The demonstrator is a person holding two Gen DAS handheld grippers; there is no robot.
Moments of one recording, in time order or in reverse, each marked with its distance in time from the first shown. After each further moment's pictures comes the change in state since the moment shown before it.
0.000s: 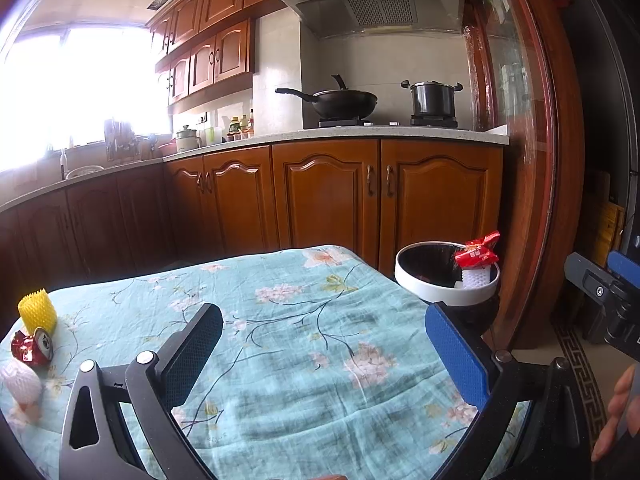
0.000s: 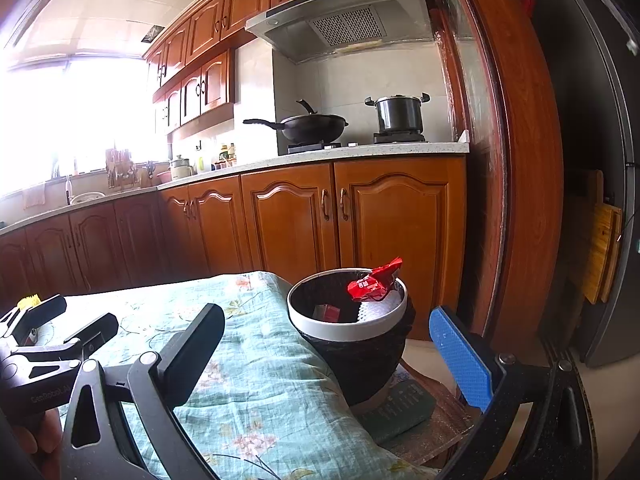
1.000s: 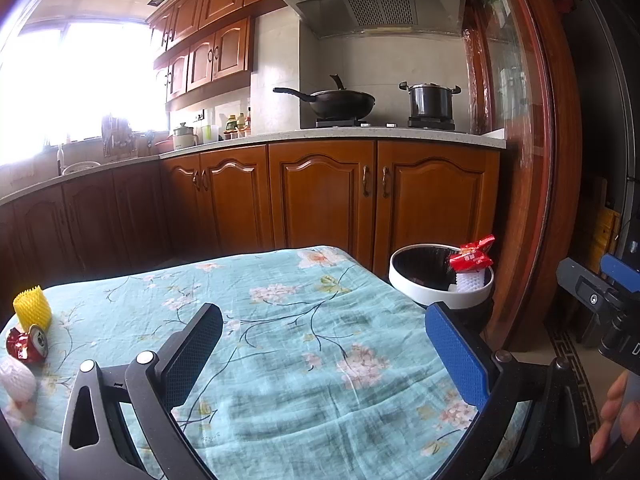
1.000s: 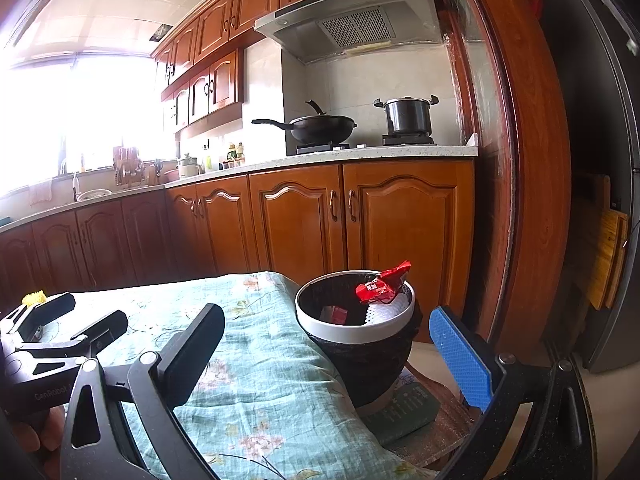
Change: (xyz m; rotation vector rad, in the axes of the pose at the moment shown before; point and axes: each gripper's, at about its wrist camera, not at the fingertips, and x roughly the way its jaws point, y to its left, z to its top) left arm 0.000 0.003 0.002 -0.010 0.000 -0.022; right arm 0.001 0.003 0.002 -0.016 -0.001 0.028
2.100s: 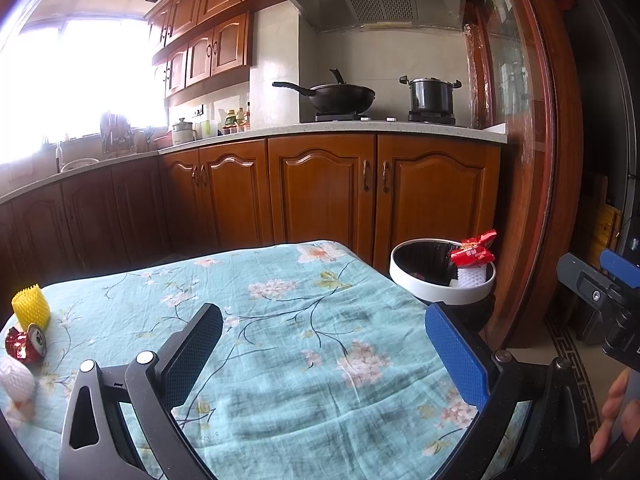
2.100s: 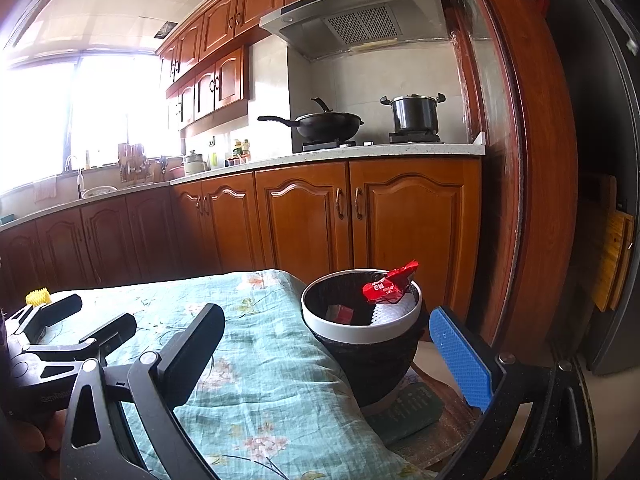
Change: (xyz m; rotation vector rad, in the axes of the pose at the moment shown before) left arm 0.007 0.006 0.000 0.003 0.017 -0.009; right arm 0.002 0.006 0.000 -0.007 0.010 0.016
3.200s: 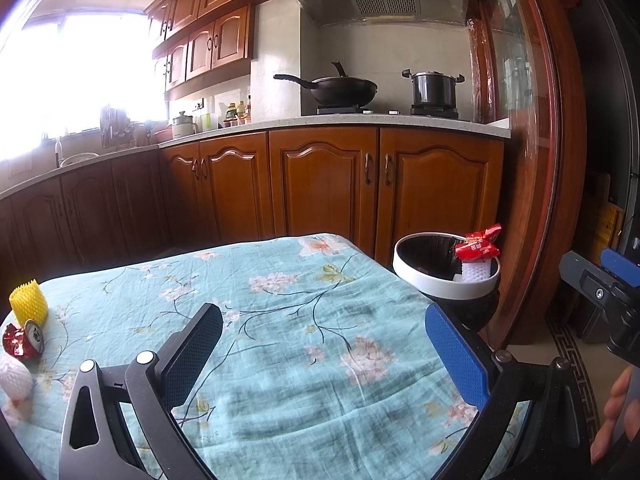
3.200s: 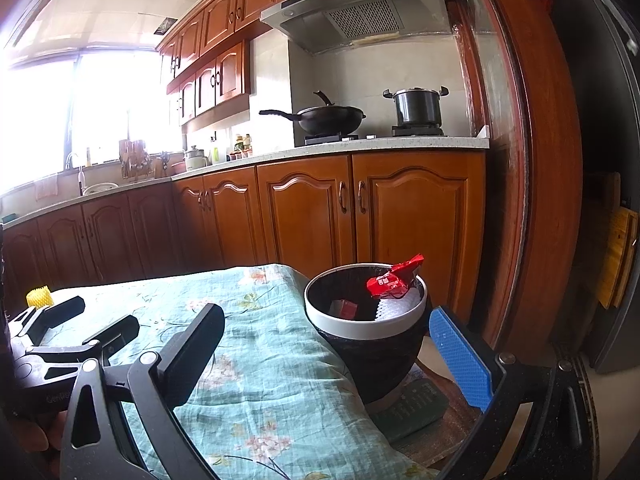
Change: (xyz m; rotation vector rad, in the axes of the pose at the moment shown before) left arm 0.013 0.011 -0.003 -0.003 0.022 -0.008; right arm 0.010 -0.001 -0.002 0.004 0.022 0.012
